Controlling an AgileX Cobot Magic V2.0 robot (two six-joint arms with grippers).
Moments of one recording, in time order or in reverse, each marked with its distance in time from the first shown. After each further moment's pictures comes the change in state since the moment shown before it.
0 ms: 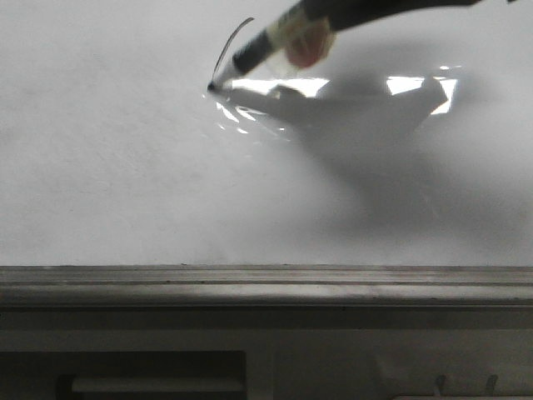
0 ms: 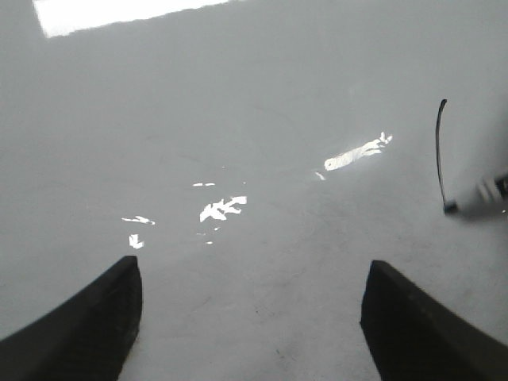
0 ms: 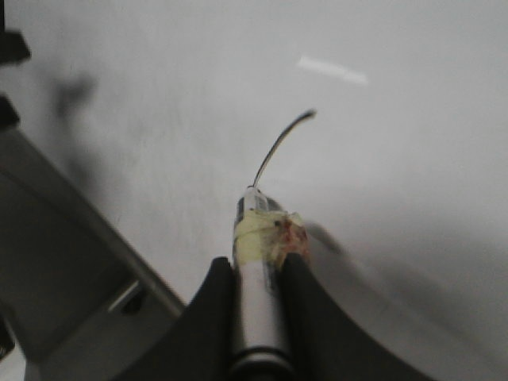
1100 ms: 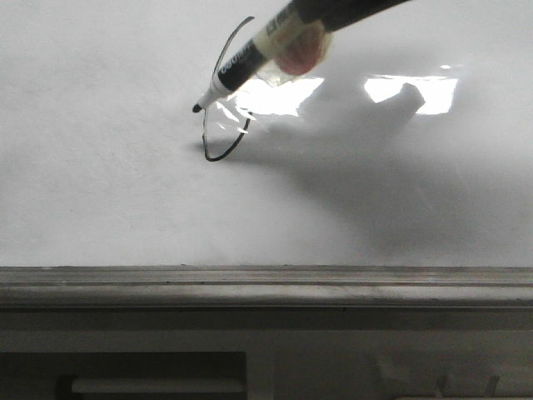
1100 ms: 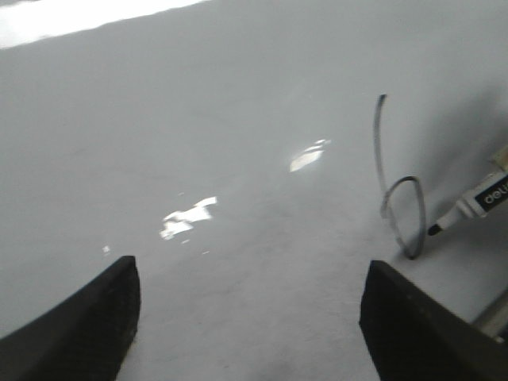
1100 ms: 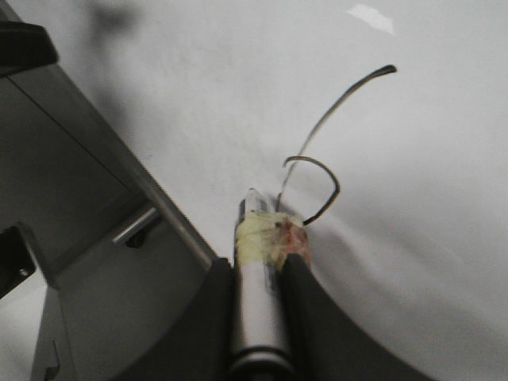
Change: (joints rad) left arm -0.020 0.000 0.000 -0.099 0.091 0.131; right arm 0.045 -0.030 -0.104 -0.209 0.160 0.150
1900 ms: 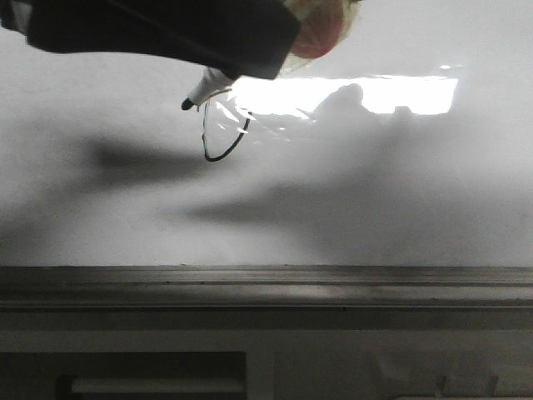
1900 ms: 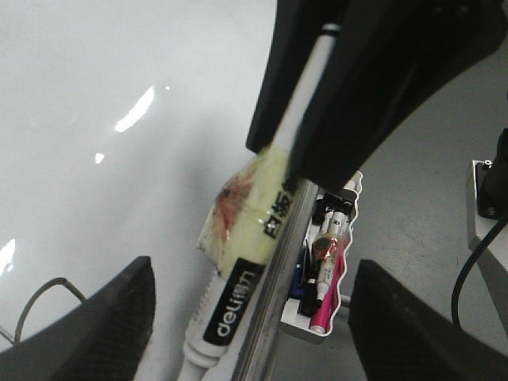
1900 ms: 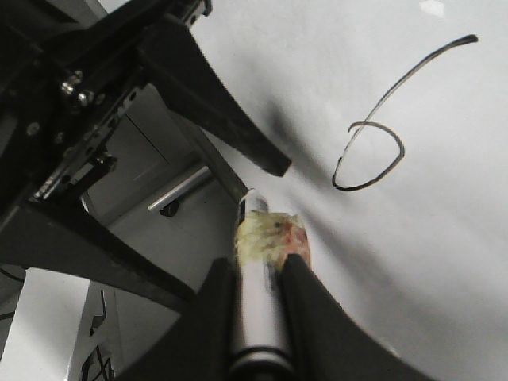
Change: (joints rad) left arm -0.610 0.418 -0.192 -0.109 -0.094 0.207; right arm -0.011 -0.046 -0.019 0.002 0.143 0.000
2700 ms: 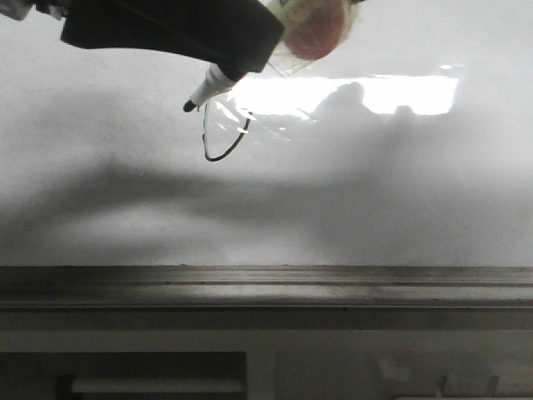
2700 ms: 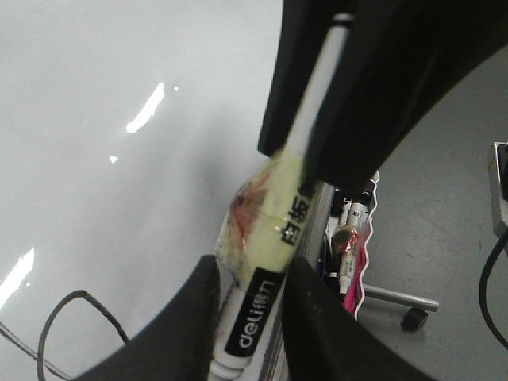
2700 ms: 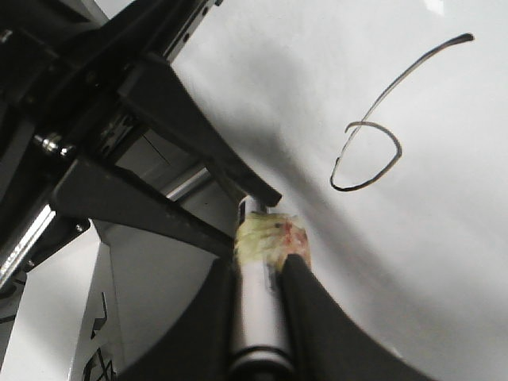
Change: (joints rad) left arm -0.002 0.019 -0.017 0.034 -0.016 0.033; right arm -0.002 0.002 0.000 0.010 0.001 0.000
